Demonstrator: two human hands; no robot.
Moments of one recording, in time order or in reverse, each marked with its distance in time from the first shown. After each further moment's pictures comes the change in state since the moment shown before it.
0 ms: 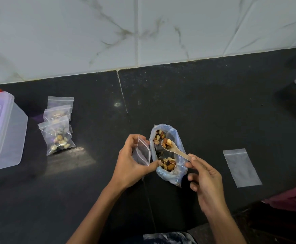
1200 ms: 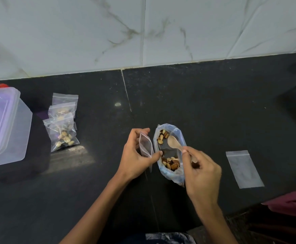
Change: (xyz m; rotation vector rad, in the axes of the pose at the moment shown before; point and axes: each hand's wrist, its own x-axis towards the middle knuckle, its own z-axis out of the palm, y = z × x) left_hand 0.010 -0.013 0.001 -0.132 0.028 -0.031; right_hand 0.000 0.013 0.017 -0.681 0.085 -1.005
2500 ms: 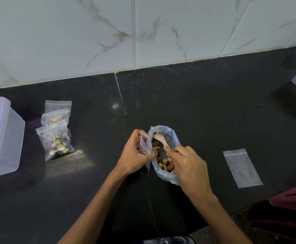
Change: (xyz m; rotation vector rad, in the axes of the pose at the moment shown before) left_hand 0.028 -0.013 0.000 0.078 -0.148 -0.131; right_hand 0.021 0.018 0.012 -0.492 -0.376 -0.332
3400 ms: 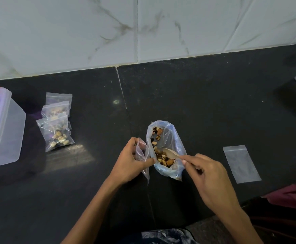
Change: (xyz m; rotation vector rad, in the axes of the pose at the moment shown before) left_hand -0.039 0.015 0.002 0.094 0.008 -0.175; right_hand -0.035 0.011 -0.043 0.341 -0.080 0.194
